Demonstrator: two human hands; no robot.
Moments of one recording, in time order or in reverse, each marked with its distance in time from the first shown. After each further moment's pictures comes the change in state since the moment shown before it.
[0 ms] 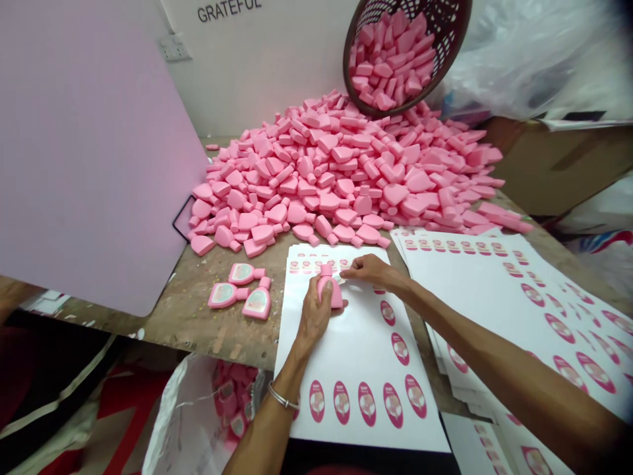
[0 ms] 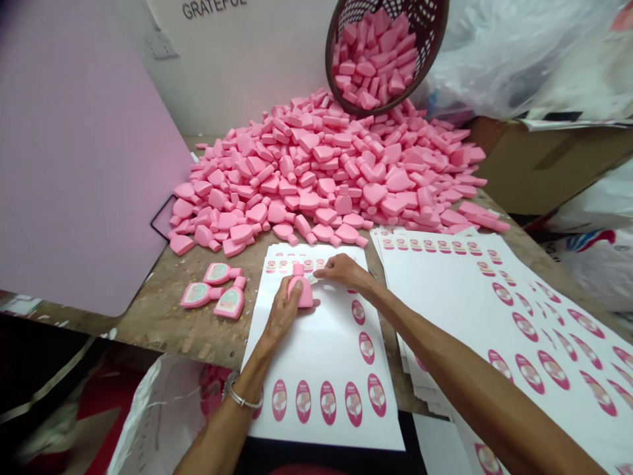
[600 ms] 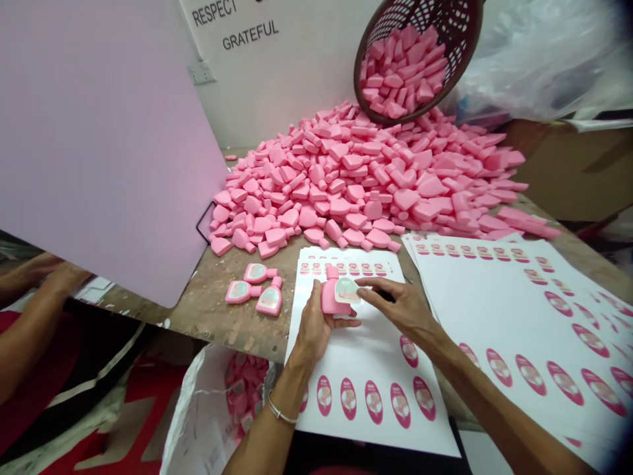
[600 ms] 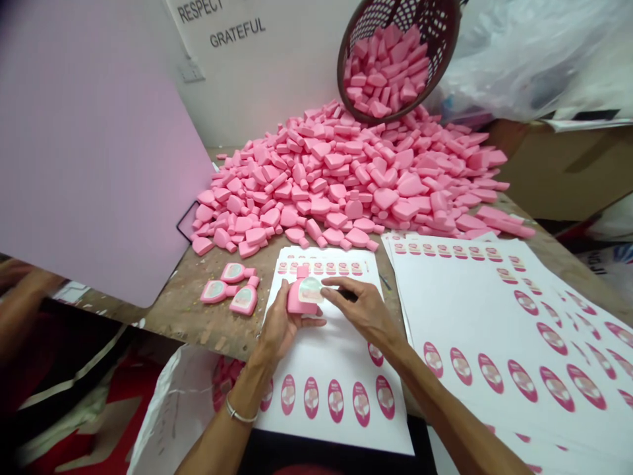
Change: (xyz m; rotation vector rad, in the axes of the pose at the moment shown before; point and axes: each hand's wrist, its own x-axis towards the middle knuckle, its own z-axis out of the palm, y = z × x) left_hand -0.035 0.028 -0.003 -0.439 -0.048 -0.126; right_hand -0.092 -0.016 0.018 0.301 0.232 -0.272
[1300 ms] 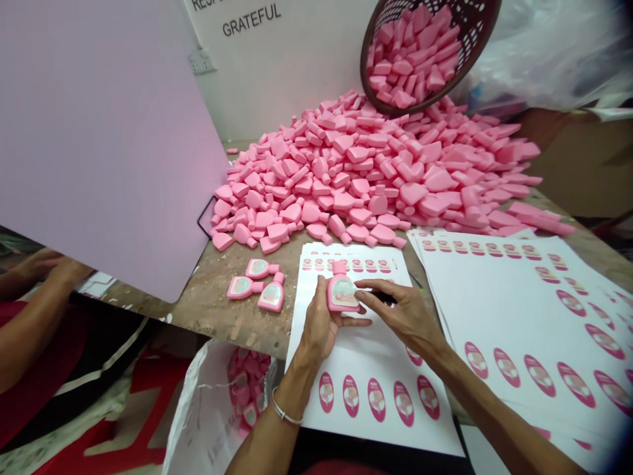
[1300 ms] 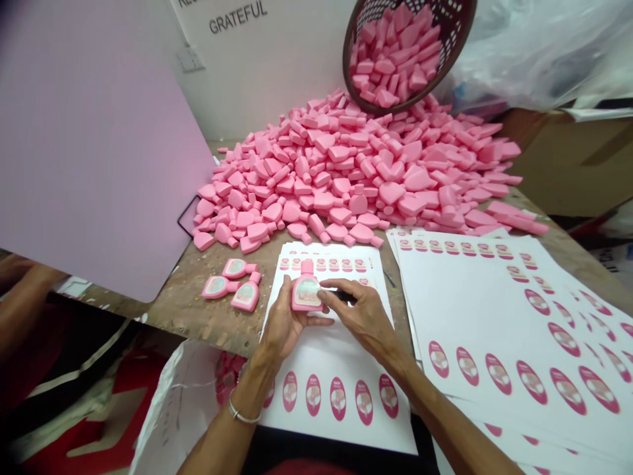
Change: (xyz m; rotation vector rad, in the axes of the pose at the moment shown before) left_hand -0.006 0.003 0.009 -0.065 -0.052 -0.013; right_hand -0.009 -0.009 0.012 0.007 0.052 -0.067
